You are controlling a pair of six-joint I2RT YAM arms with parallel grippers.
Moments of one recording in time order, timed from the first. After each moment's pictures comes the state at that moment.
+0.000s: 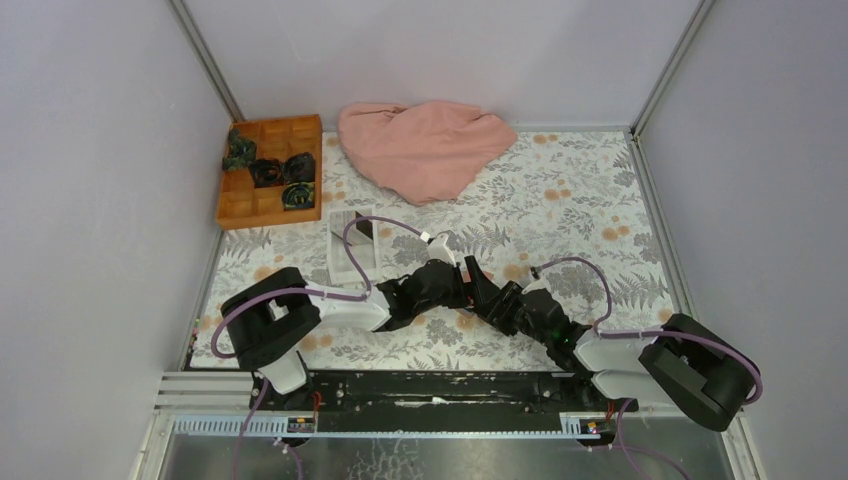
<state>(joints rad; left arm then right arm) -1.04 1.66 0.71 0.47 -0.11 -1.04 0.77 1.19 0.03 0.63 0.03 1.25</state>
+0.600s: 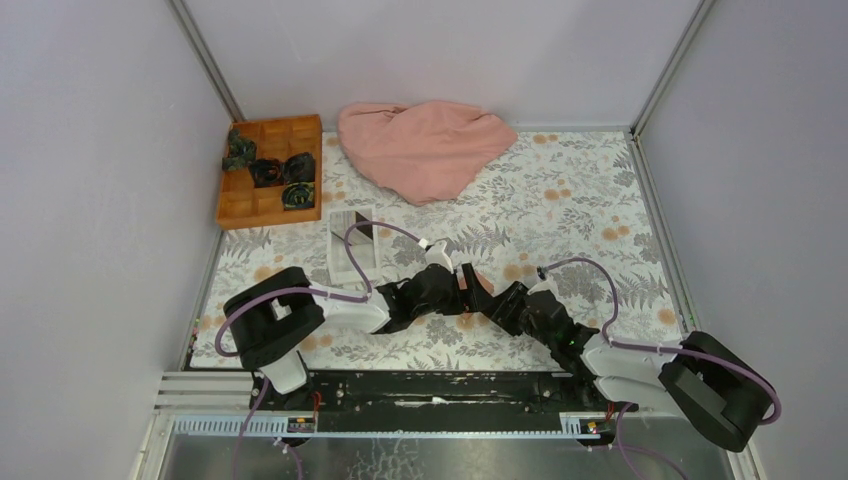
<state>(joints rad) -1.04 1.67 0.68 0.43 -0.10 -1.04 0.77 1.06 0.03 0.50 0.09 1.23</state>
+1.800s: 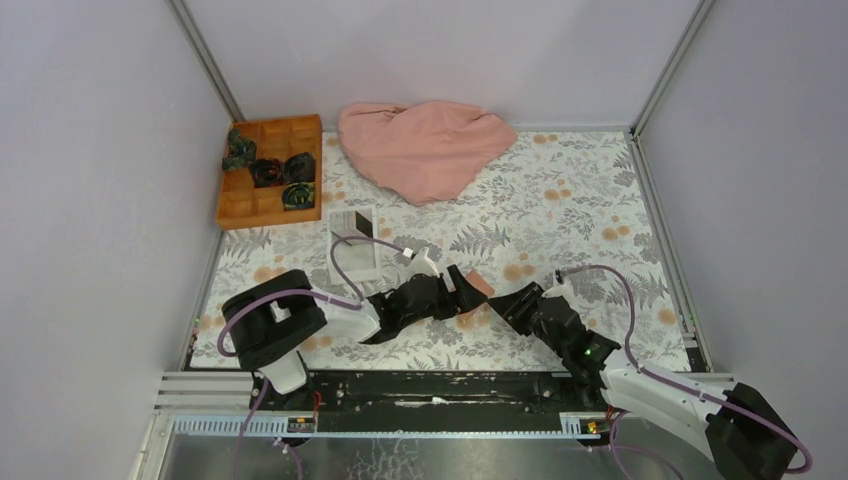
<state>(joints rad) -1.04 1.66 0.54 0.66 -0.11 -1.17 0.77 0.70 0.00 0.22 0.20 1.28</state>
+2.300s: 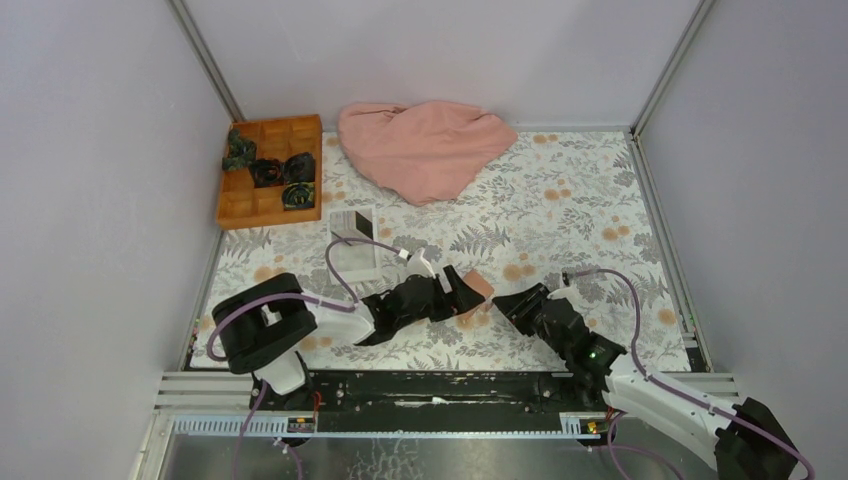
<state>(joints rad) -1.04 1.62 0.51 0.65 -0.12 -1.20 0.77 0.59 0.00 0.12 0.24 1.34</state>
